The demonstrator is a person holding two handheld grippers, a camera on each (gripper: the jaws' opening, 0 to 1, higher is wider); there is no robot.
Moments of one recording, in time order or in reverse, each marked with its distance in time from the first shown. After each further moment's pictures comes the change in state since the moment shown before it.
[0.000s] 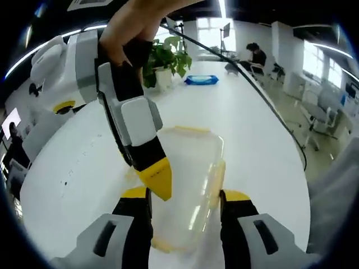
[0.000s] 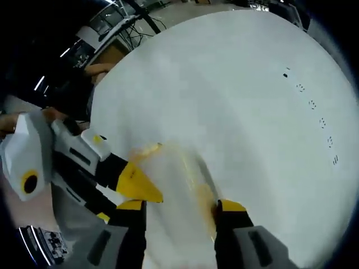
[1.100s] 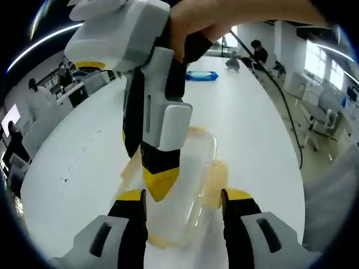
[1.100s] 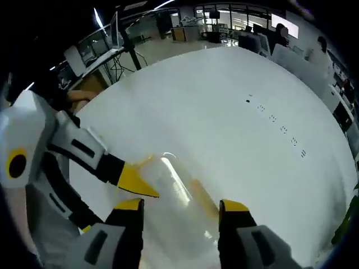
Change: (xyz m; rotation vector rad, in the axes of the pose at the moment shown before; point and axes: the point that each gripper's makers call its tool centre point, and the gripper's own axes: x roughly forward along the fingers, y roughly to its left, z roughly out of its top) left arm -0.002 -0.005 0.000 0.012 0.048 0.023; right arm -0.016 -0.002 0.005 0.018 -0.294 -0.250
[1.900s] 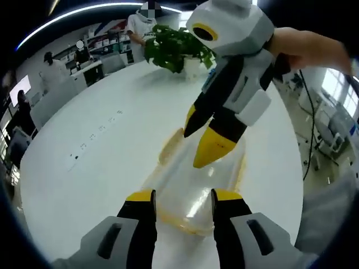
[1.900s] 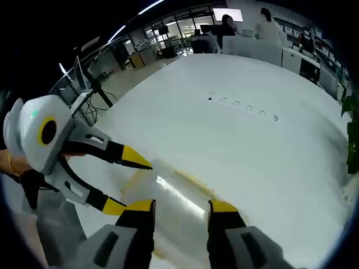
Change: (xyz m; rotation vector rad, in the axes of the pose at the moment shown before) left arm -0.012 0.040 -0.010 -0.183 0.081 0.032; right arm -0.025 0.000 -0.005 0.368 -0.226 -0.105
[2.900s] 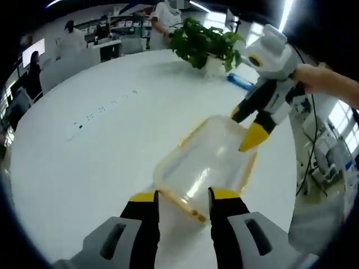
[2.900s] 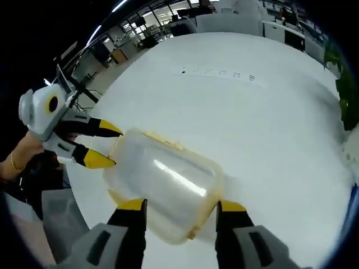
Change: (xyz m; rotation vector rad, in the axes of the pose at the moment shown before) left arm -0.007 0.020 -0.014 -0.162 0.025 0.008; right arm -0.024 -0.036 -0.058 0.117 0.121 -0.050
